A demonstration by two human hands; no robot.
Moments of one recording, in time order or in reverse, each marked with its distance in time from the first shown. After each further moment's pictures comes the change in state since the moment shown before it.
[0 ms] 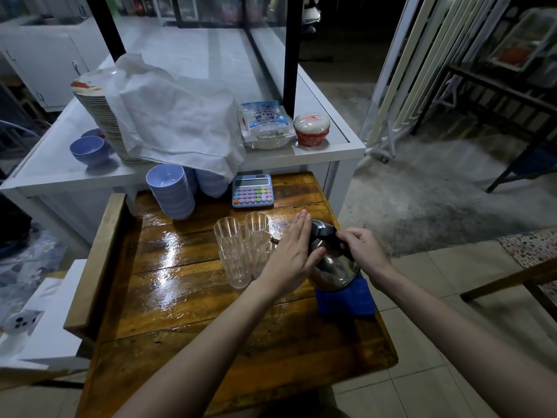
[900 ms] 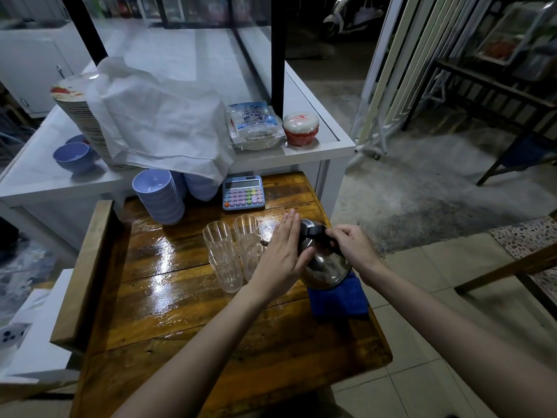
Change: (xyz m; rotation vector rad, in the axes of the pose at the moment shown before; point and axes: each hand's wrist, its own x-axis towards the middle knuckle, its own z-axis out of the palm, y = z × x) left_hand 0.002 0.002 0.000 0.021 0.039 0.009; right_hand 0.006 -0.005 -0.002 -0.003 0.026 -0.023
